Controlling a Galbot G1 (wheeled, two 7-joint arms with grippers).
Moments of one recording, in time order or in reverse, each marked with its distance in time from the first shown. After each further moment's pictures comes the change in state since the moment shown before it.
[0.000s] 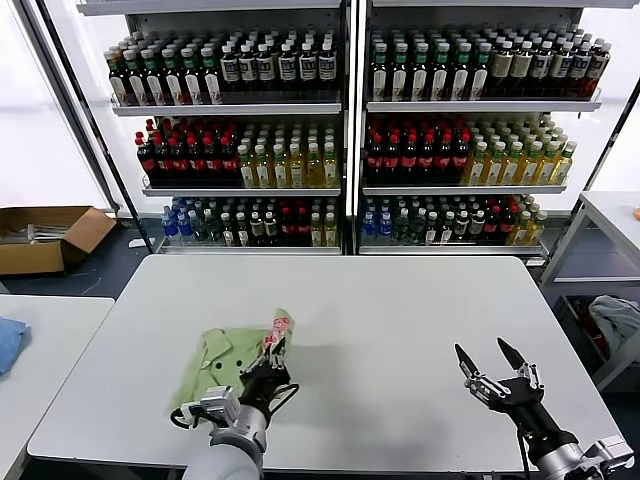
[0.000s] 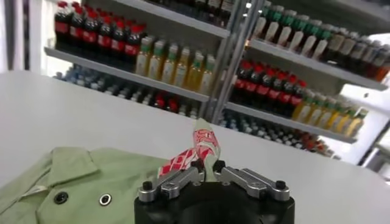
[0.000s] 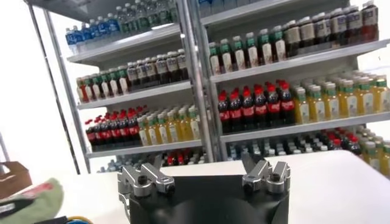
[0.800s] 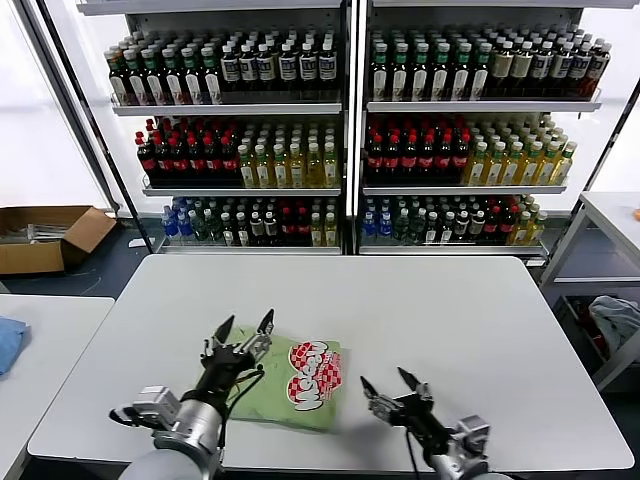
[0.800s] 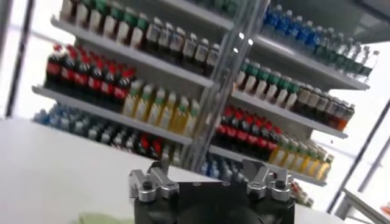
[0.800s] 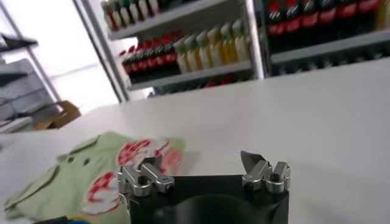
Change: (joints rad) left arm 0.096 0.096 -0.208 -0.196 -0.091 -0.052 0.133; right arm 0.235 0.007 -0.509 -0.162 -0.136 -0.220 0.205
